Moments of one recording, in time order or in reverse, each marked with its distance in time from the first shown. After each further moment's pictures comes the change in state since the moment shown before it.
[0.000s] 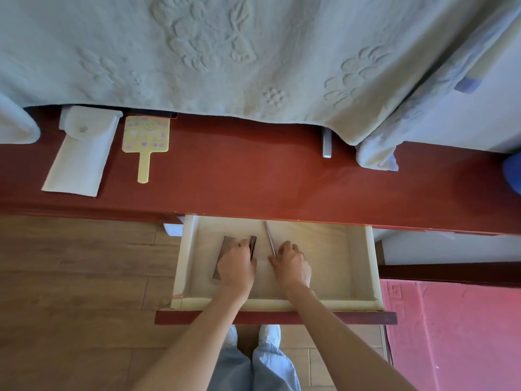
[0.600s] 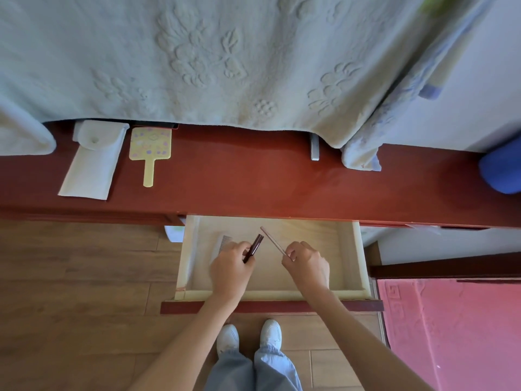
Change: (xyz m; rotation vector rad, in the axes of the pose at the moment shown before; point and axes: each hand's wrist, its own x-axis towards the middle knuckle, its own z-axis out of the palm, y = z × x) left_hand -0.041 -0.003 -0.029 -0.337 0.264 0.095; right_hand -0.040 0.024 -0.054 0.085 0.159 -0.110
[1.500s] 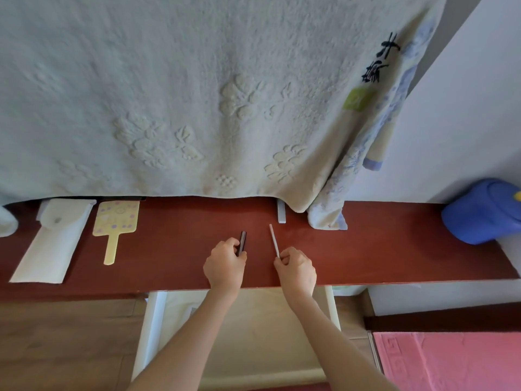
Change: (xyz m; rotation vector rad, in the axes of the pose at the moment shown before) left_hand 0.128 0.108 -0.005 0.027 0.103 -0.094; right_hand 0.107 -0.014 -0.076 0.195 0.194 0.151
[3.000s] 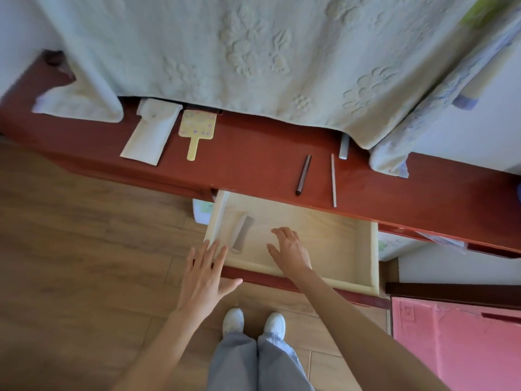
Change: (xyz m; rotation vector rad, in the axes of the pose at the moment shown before) left_hand -0.197 -0.213 -0.065 0.479 -0.108 0.352; right_hand -0.132 0.026 0.093 -0.229 -0.408 -0.561
